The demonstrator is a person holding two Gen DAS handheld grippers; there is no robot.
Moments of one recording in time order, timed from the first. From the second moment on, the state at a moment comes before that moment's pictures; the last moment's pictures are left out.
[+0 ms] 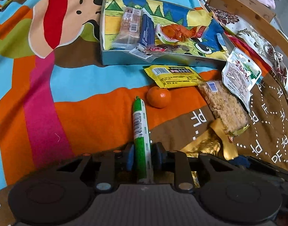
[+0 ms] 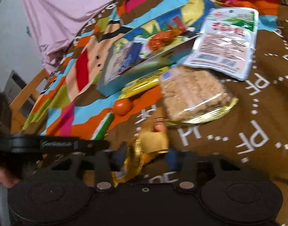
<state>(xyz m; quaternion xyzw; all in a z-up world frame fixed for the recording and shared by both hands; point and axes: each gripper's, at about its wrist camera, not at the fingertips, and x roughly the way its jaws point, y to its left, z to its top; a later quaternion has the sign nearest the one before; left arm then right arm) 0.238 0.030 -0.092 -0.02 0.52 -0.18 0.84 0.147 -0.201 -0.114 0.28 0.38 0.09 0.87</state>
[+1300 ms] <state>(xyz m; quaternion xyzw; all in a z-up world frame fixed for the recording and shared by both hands) 0.213 0.046 -0.045 -0.10 0.42 -0.18 0.88 0.144 -0.190 -0.072 0.21 0.29 0.13 0.92</state>
